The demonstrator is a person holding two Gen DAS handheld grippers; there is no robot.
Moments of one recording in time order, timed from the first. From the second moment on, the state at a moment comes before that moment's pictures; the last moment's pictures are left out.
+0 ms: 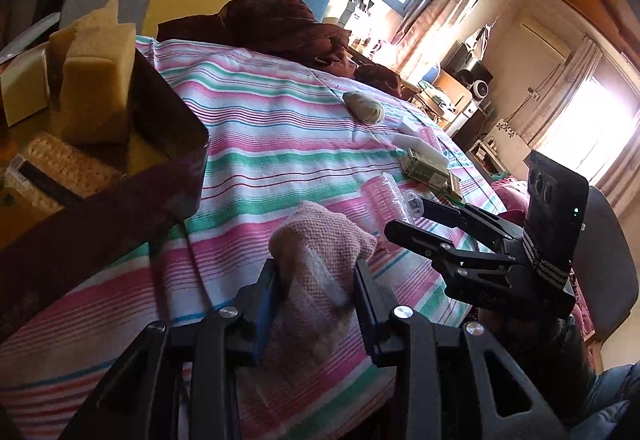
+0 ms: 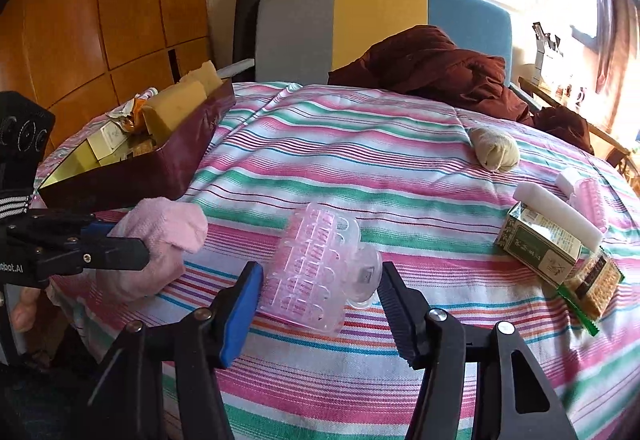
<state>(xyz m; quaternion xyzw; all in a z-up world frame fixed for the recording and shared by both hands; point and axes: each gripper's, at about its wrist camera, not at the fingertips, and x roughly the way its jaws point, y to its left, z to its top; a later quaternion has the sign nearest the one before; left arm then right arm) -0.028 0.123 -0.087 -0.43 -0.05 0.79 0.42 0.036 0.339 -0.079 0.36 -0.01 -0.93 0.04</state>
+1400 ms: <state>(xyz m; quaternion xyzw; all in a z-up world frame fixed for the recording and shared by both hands) -0.046 -0.082 -0.024 -0.32 -0.17 0.90 0.25 -0.061 0.179 -0.033 0.30 0.07 -0.93 0.20</state>
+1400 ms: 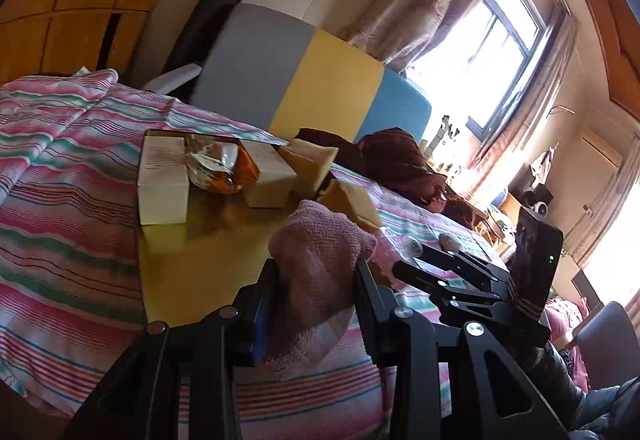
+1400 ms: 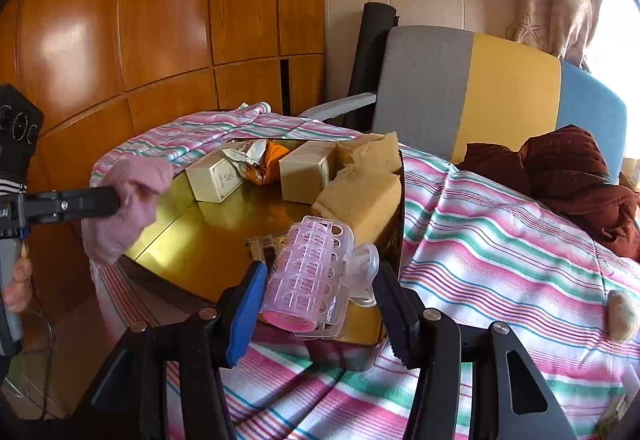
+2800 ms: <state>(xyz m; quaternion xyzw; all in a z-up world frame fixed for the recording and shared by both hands) -0.142 -0.077 -0.053 -0.44 -0.13 0.87 0.17 -0.013 0.260 -0.043 0.29 -0.06 -0.95 0.13</state>
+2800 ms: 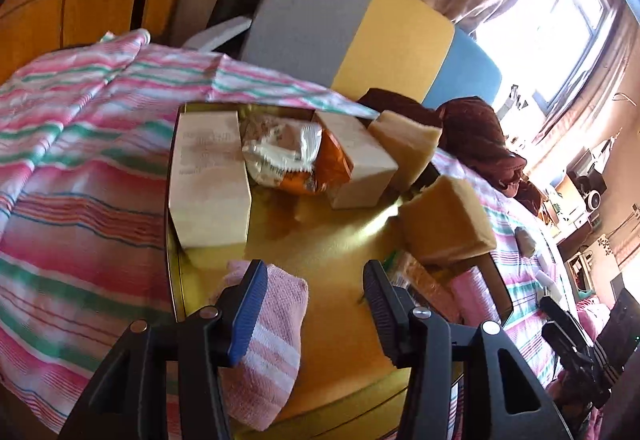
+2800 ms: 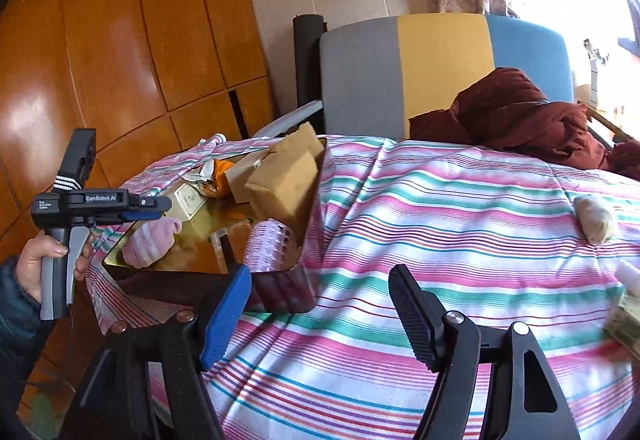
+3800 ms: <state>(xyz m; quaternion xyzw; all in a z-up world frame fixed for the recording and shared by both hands) -0.092 0.226 -0.024 -0.44 0.01 0.77 0.46 0.100 0.501 -0.070 0.25 -0.22 -0.92 -0.19</state>
